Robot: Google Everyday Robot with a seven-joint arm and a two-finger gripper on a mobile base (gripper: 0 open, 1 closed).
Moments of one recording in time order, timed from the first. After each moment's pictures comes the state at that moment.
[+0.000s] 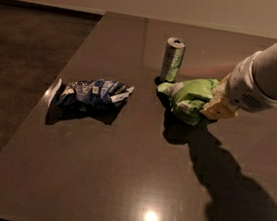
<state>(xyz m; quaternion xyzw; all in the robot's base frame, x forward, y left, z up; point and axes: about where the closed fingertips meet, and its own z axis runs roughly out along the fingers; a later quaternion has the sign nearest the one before) 0.495 -0.163 0.914 -0.54 0.80 -0.02 0.27</state>
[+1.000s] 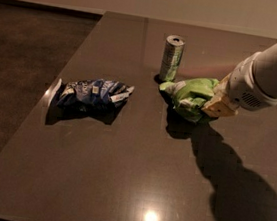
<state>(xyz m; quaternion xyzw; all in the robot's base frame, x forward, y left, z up) 0.507 -0.169 0.905 -0.54 0.80 -0.01 0.27</state>
